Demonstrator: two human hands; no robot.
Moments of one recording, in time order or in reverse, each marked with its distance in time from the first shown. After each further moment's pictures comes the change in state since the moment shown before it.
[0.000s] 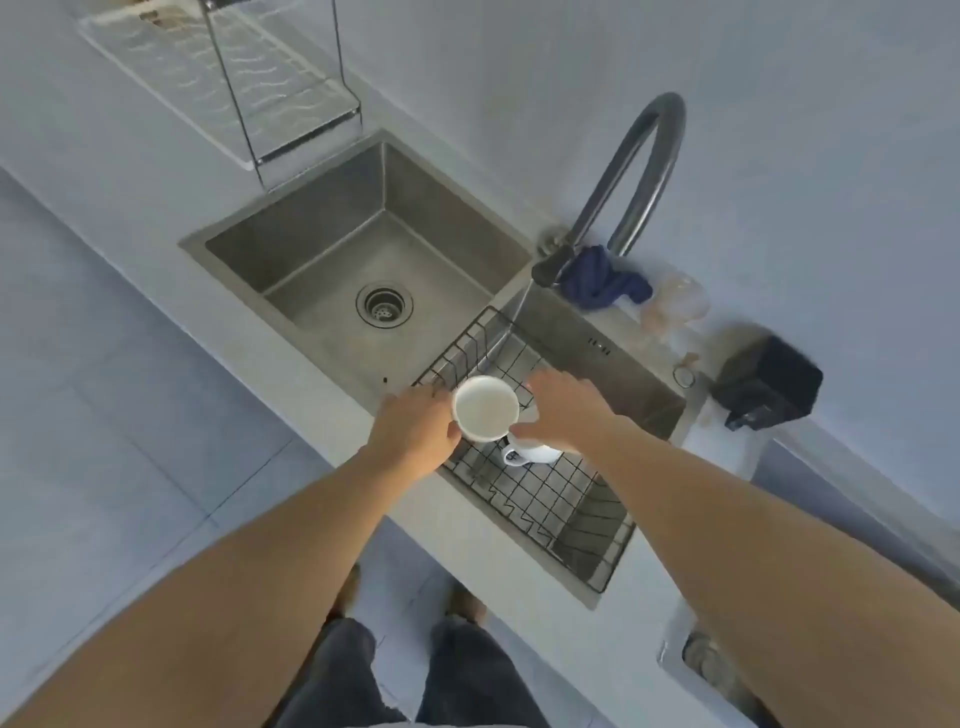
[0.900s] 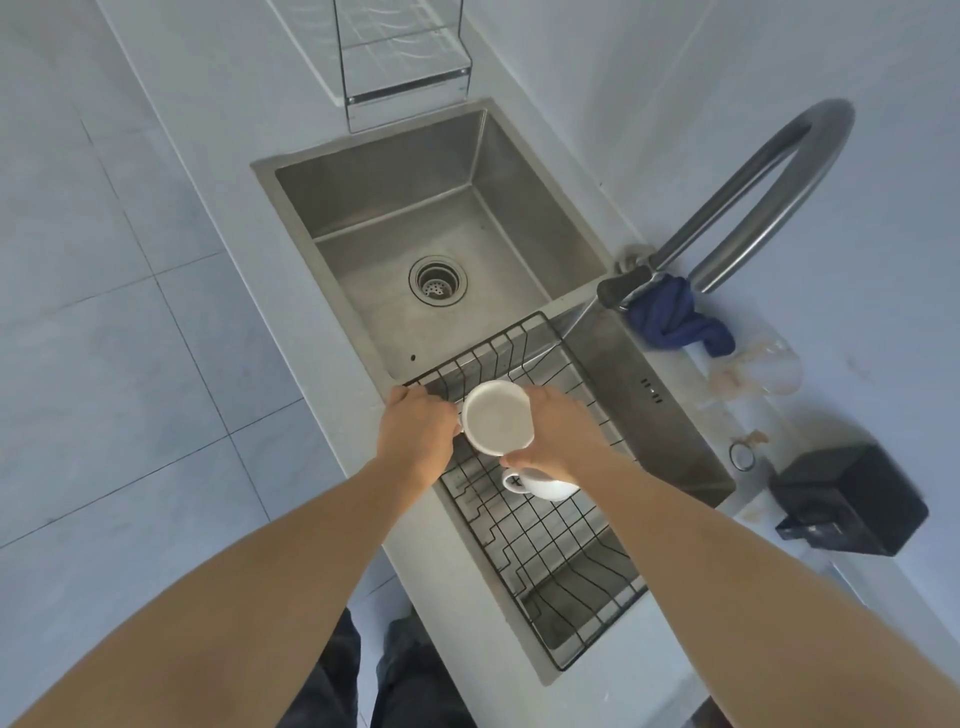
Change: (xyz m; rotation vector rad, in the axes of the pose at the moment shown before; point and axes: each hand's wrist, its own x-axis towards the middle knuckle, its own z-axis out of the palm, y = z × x) left_hand 0.010 0.021 0.050 -0.029 0.018 -0.382; right_hand 0.054 0.011 0.035 0.065 -0.039 -0.242
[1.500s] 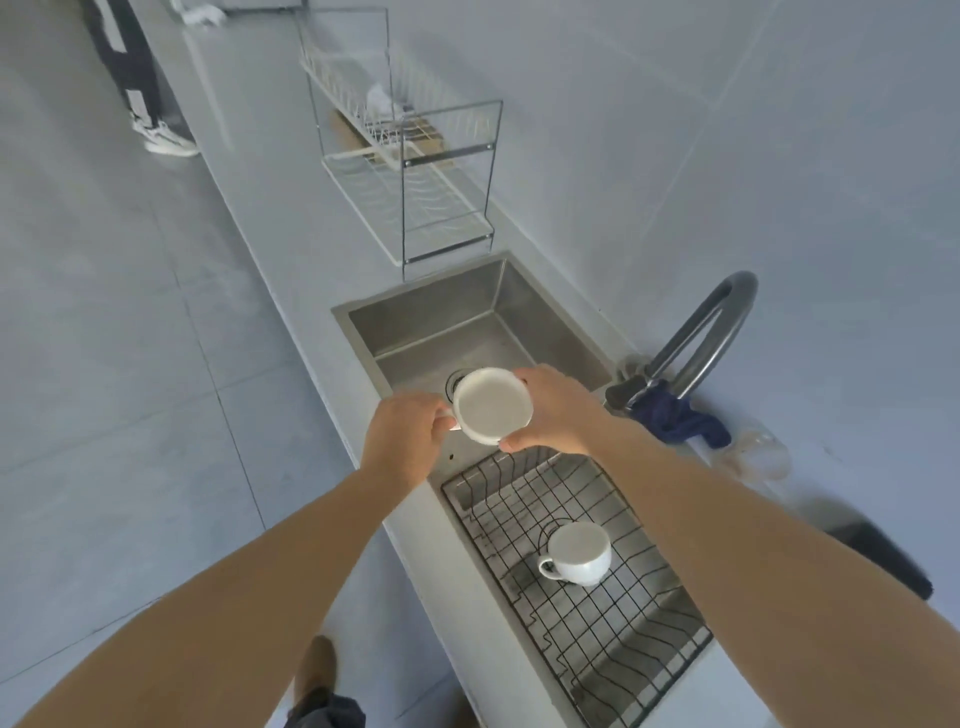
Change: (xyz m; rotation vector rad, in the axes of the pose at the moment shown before) left_hand 0.000 -0.061 -0.152 -0.364 0.351 -0.016; right_hand 0.013 -0.086 -0.153 0.166 0.146 -0.269
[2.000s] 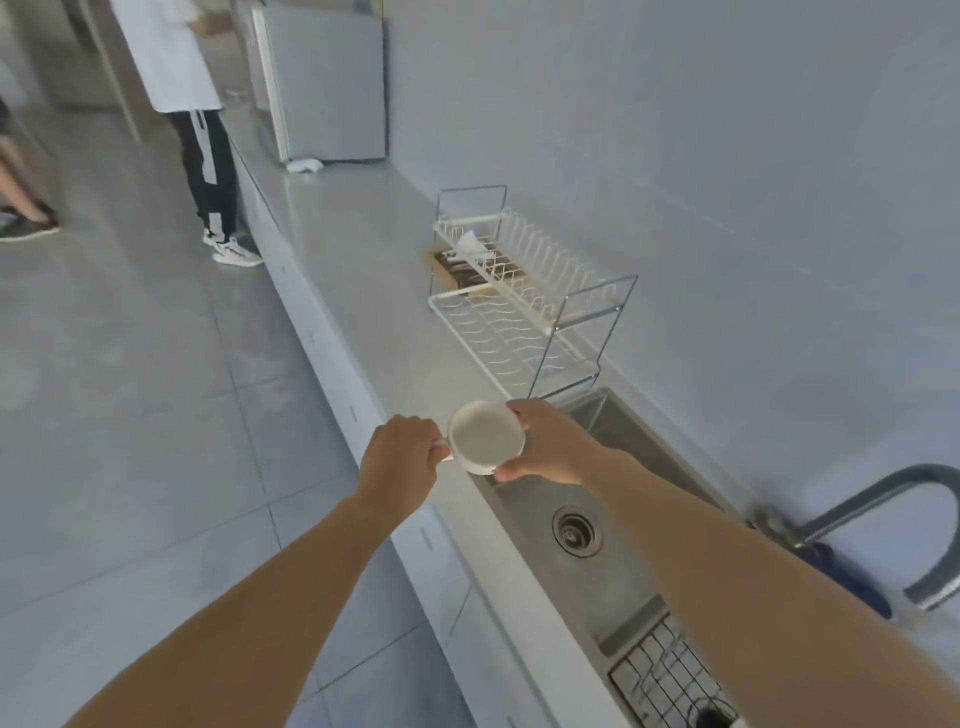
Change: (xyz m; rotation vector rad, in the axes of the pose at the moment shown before) left_hand 0.130 -0.197 -0.192 0.082 0.067 0.019; right_hand 0.211 -0.222 -0.021 0.067 0.064 -0.046
